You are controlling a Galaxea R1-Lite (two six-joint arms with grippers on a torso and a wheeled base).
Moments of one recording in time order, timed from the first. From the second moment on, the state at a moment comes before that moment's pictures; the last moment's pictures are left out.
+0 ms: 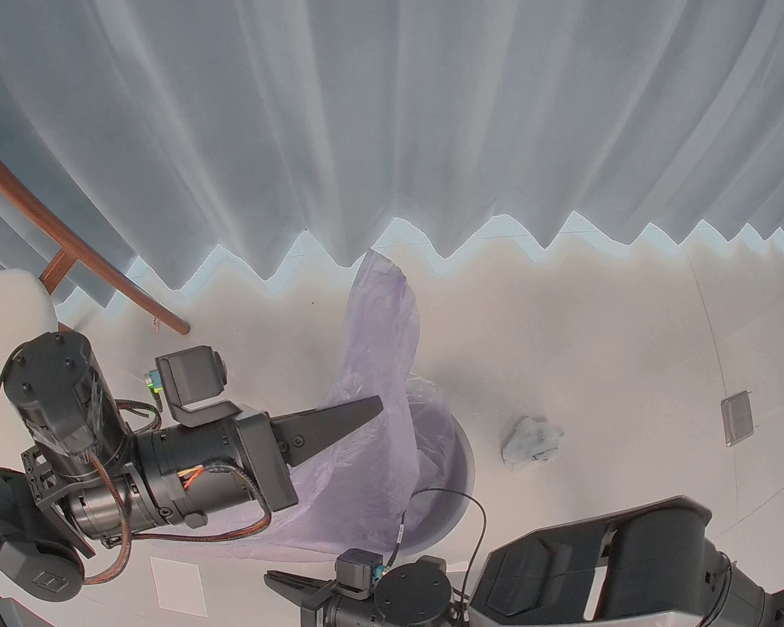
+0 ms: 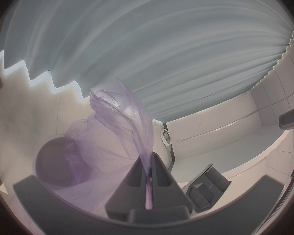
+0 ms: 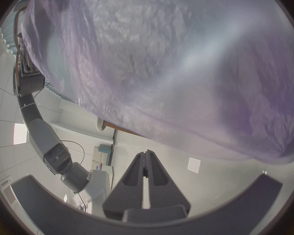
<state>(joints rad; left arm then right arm) -0.70 1.54 -0.40 -1.13 -0.34 -0.66 1.16 2.56 -0.80 -1.55 0.07 0.62</state>
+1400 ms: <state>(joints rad) -0.70 1.54 -0.40 -1.13 -0.34 -0.66 1.17 2.59 -0.97 -1.55 -0.39 0.70</state>
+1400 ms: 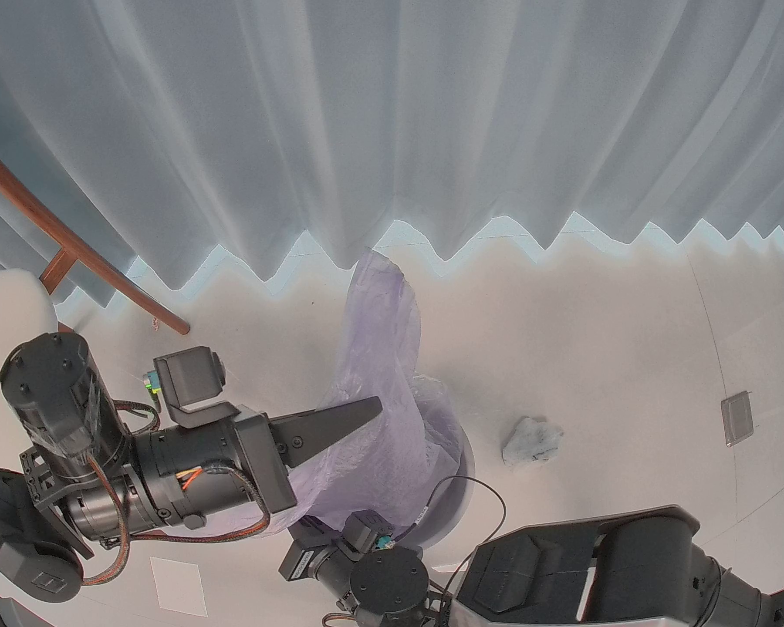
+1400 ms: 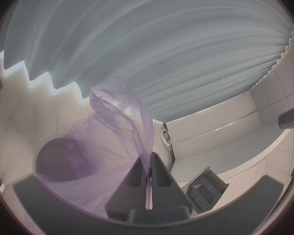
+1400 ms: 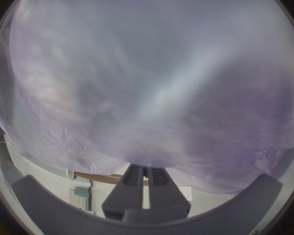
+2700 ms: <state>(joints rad) -0.73 1.54 -0.39 -1.12 -0.28 -0.65 0.95 2.40 -0.71 -1.55 -0.47 0.78</state>
